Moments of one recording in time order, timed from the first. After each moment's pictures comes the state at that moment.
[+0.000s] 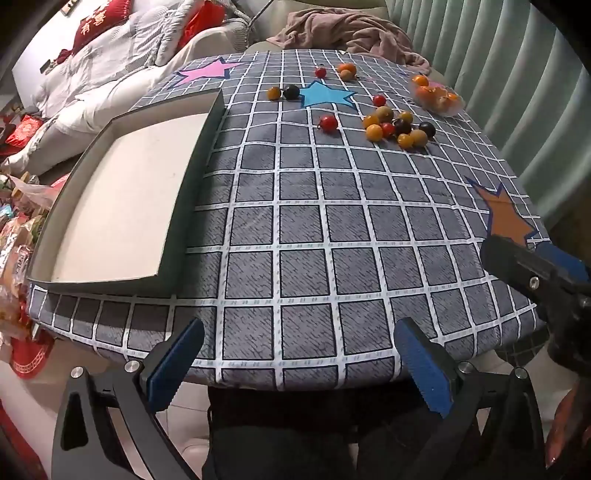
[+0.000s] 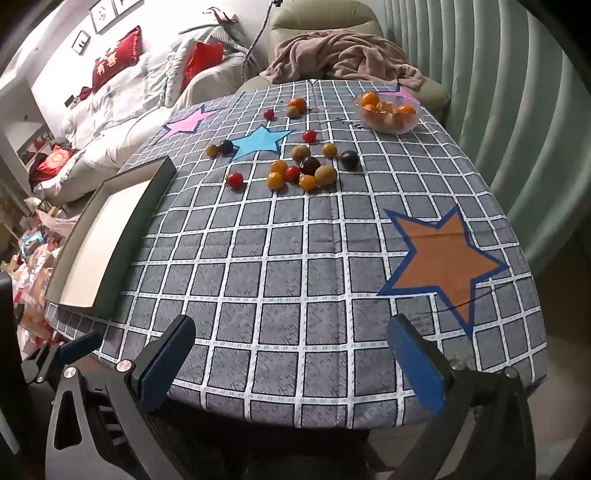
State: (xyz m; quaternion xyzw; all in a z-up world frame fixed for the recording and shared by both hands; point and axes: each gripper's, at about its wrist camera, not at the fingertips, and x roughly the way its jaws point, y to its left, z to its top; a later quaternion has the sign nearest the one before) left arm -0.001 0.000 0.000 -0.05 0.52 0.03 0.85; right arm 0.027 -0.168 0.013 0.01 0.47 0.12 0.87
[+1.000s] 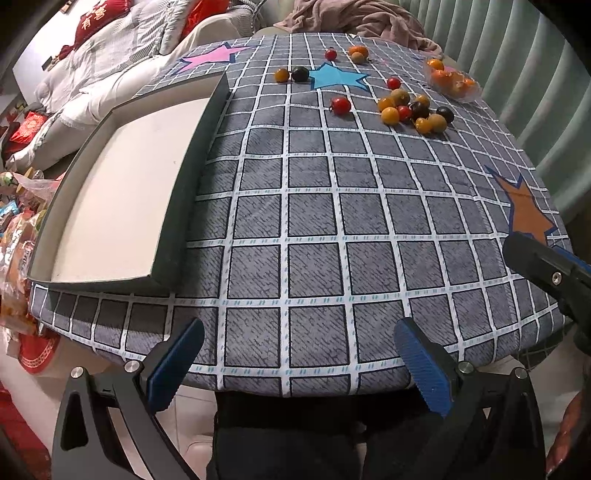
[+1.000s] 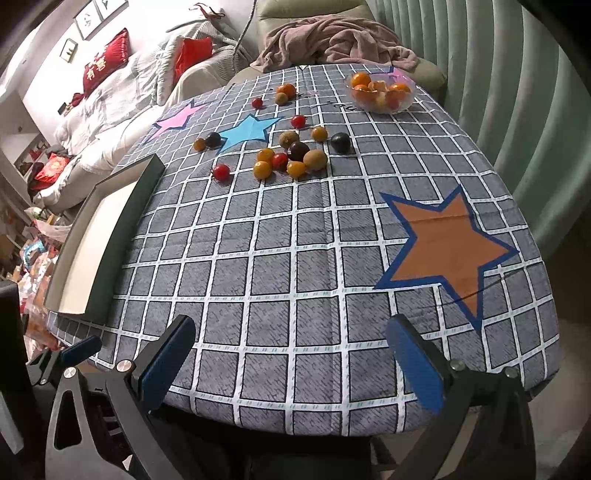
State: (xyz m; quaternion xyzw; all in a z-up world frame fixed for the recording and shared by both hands) left arm 0.014 -0.004 -0.021 -0.07 0.53 0.04 0.84; right arm 0.043 -0.181 -0.002 0.04 0.49 0.12 0.86
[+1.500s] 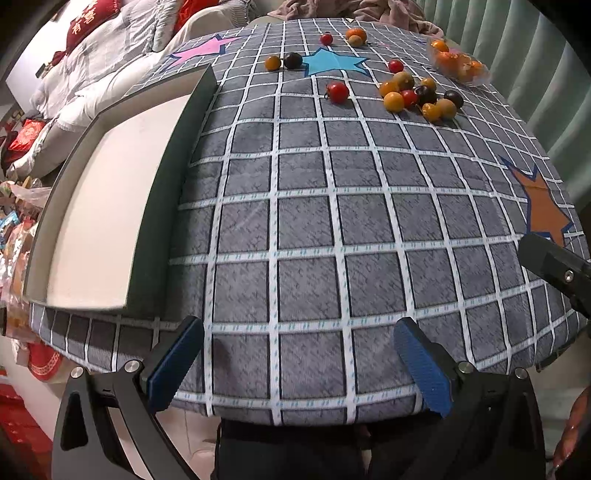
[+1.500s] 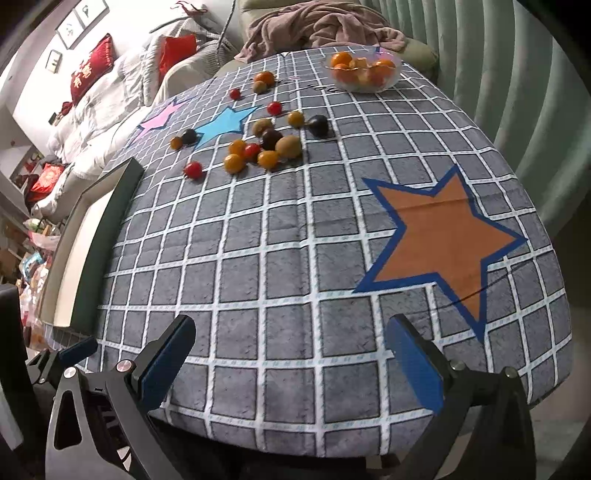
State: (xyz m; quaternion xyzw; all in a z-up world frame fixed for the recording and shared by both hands) left arm 0.040 -0.015 -0.031 -0.06 0.56 0.04 0.82; right arm 0.067 -0.204 -0.020 0.06 0.50 0.11 0.86
